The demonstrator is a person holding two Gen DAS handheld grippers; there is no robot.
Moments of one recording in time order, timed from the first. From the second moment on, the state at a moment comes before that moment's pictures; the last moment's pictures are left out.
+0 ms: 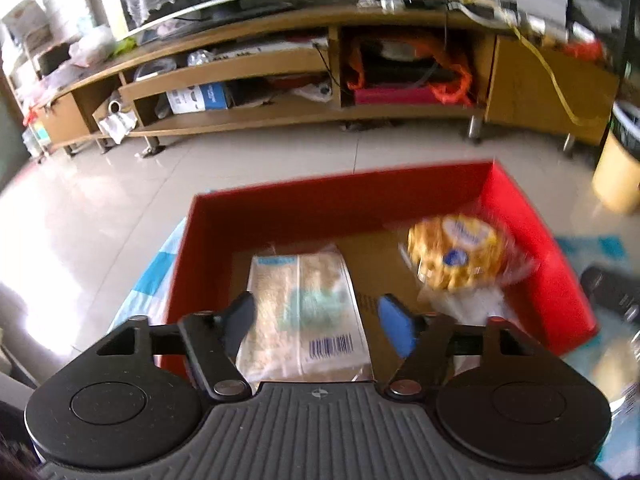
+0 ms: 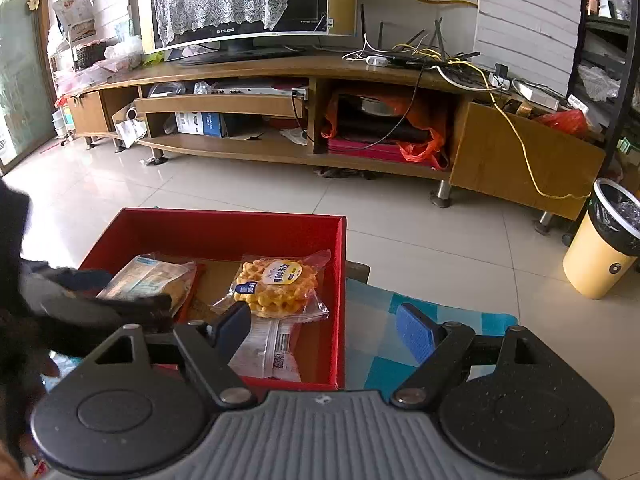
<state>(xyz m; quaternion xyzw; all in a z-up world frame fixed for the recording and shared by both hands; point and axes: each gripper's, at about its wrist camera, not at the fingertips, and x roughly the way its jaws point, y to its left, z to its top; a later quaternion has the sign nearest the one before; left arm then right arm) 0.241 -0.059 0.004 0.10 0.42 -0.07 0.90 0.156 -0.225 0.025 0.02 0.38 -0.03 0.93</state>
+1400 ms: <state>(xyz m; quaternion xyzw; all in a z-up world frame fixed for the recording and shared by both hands) 0.088 0.046 0.001 0.06 0.50 -0.09 0.86 0.087 -0.160 0.011 -0.01 0.42 0.07 0.90</state>
